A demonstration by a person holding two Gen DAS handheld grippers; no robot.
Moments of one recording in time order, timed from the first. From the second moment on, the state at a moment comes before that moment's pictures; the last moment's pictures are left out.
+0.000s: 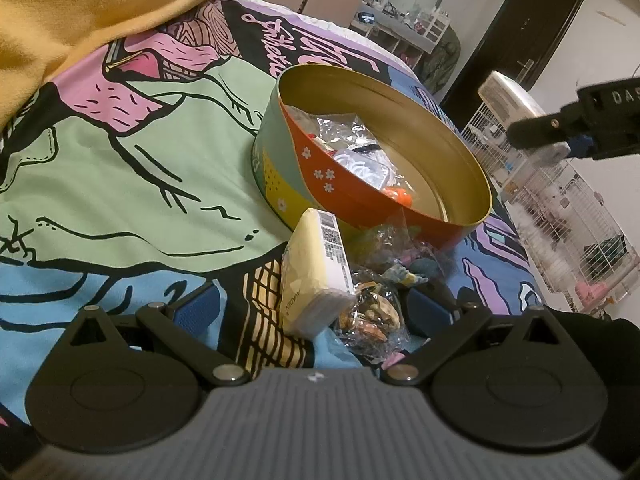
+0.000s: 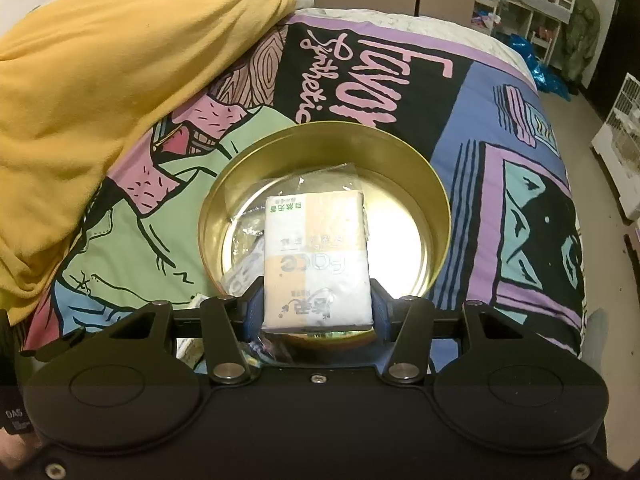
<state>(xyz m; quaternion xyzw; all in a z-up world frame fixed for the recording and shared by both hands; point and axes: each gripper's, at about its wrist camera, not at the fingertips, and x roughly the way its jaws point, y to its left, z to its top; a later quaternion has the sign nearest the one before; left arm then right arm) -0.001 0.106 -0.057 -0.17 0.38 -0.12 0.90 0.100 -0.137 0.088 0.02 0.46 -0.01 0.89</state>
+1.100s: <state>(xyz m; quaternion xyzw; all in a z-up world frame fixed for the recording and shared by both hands) 0.003 0.099 -0.064 -0.16 0.40 -0.13 0.89 0.067 -0.179 0.057 0.06 0.46 -0.06 0.88</state>
